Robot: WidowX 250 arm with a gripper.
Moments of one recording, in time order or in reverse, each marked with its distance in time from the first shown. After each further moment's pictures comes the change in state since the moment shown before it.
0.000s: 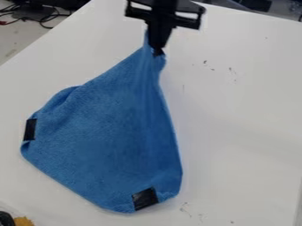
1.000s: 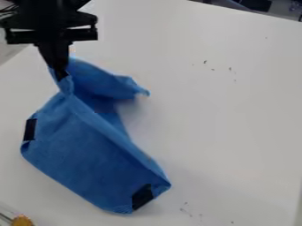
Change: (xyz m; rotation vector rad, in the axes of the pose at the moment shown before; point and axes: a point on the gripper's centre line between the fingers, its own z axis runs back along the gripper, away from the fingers) arm -0.069 0.120 0.005 0.012 -0.042 0.308
